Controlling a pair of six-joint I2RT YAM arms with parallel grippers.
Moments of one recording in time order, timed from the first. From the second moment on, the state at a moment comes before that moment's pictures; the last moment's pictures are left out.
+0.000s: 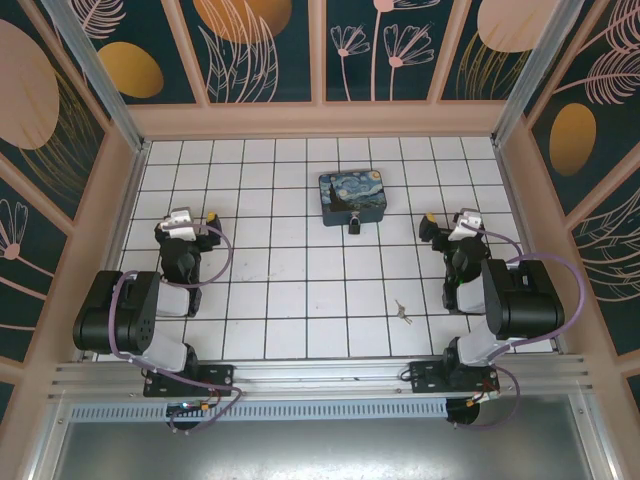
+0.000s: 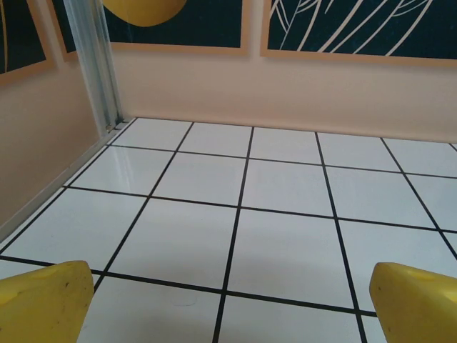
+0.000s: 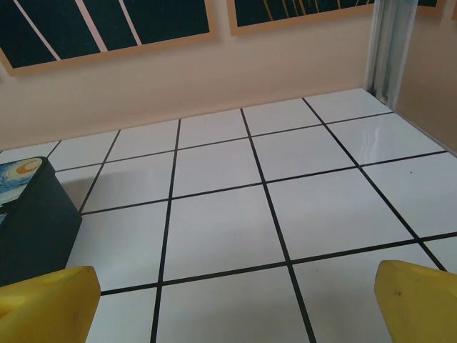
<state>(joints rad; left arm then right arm) -0.03 1.52 0.23 1.17 -0.16 -0.07 -0.02 1.56 0.20 1.22 0.01 0.13</state>
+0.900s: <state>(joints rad) -0.02 1.52 0.23 1.17 -0.16 -0.07 -0.02 1.56 0.20 1.22 0.01 0.13</state>
